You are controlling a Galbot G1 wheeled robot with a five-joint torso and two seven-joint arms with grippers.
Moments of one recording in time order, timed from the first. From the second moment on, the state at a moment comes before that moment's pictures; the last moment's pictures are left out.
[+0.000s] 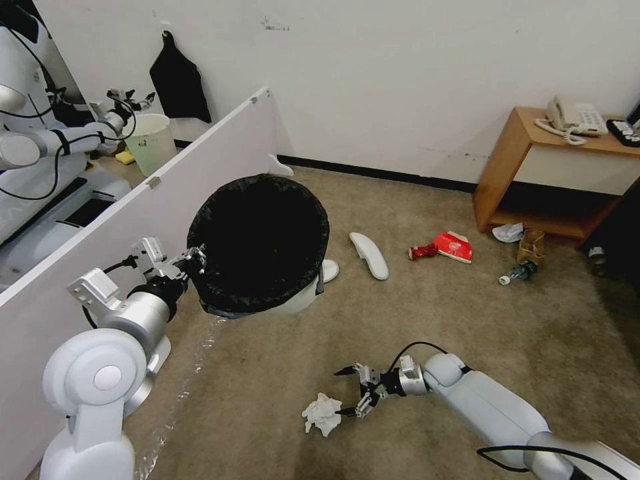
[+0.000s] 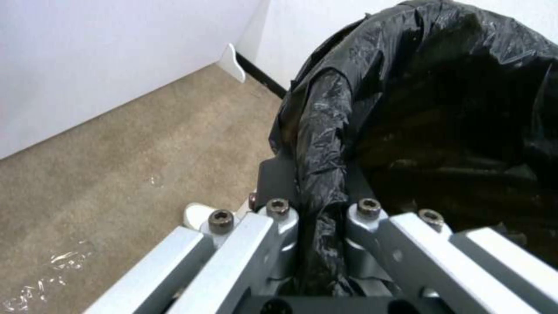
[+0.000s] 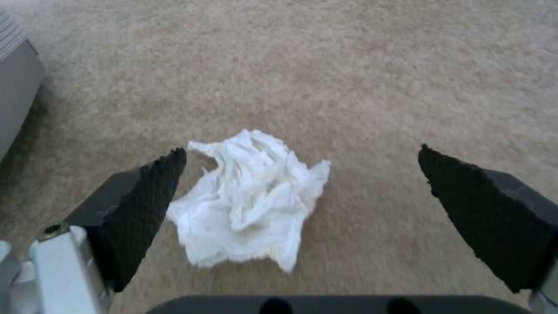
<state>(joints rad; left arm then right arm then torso) 1.16 -1.37 -0.70 -2.31 -1.05 0.72 -0.44 -0.63 1.14 -0.35 0.79 0.31 0.42 -1.04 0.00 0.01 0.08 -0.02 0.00</state>
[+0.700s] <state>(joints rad) 1.16 -1.37 -0.70 -2.30 -1.05 0.72 -0.44 -0.63 1.19 -0.36 0.76 0.28 0.43 -1.05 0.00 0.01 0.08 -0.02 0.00</state>
